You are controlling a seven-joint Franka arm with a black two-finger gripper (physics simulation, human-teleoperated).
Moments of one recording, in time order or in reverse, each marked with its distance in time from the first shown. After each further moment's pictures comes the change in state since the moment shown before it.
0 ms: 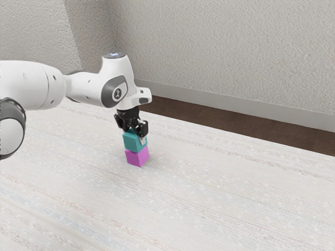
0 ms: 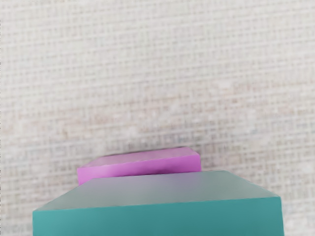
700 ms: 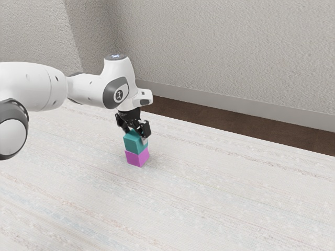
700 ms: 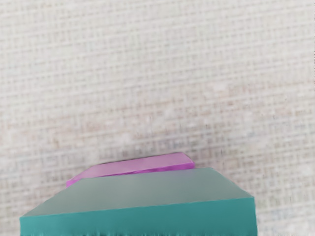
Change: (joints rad) arm -0.002 0.020 0.000 0.016 -0.009 0.006 0.037
